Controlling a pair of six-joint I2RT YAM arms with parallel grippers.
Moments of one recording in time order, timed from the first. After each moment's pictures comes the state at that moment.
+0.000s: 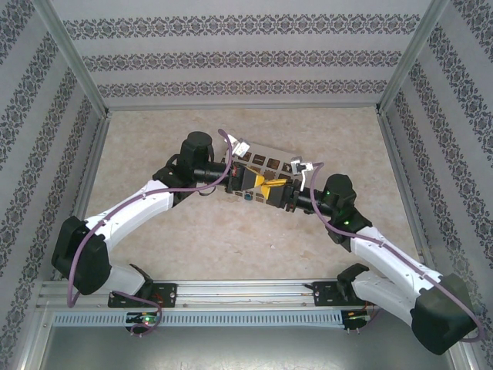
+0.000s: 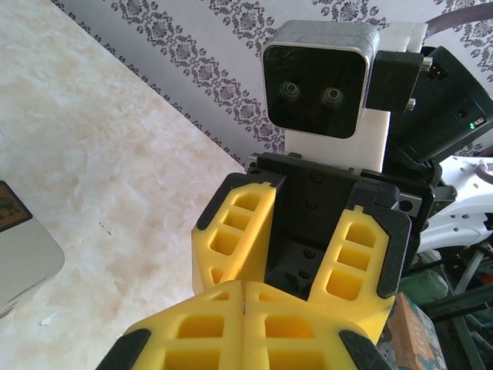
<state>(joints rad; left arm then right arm) -0.57 1.42 1.07 -0.01 0.90 -0.44 0.49 0.95 0.49 0.42 -0.73 0.69</state>
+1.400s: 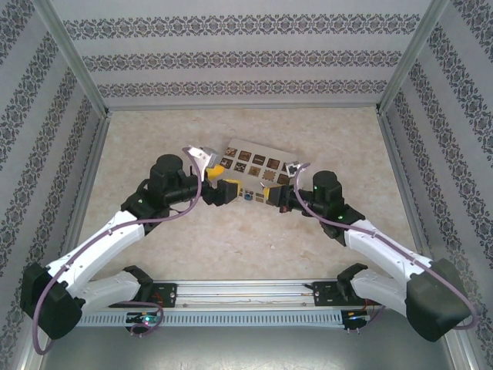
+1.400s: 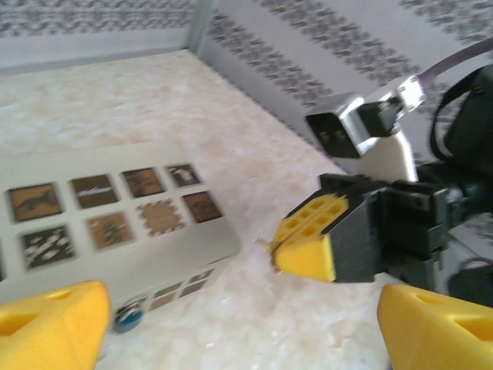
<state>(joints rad) -0.55 1.05 0.81 -0.08 0.40 -0.25 0.48 1.06 0.51 0.20 -0.57 0.59</state>
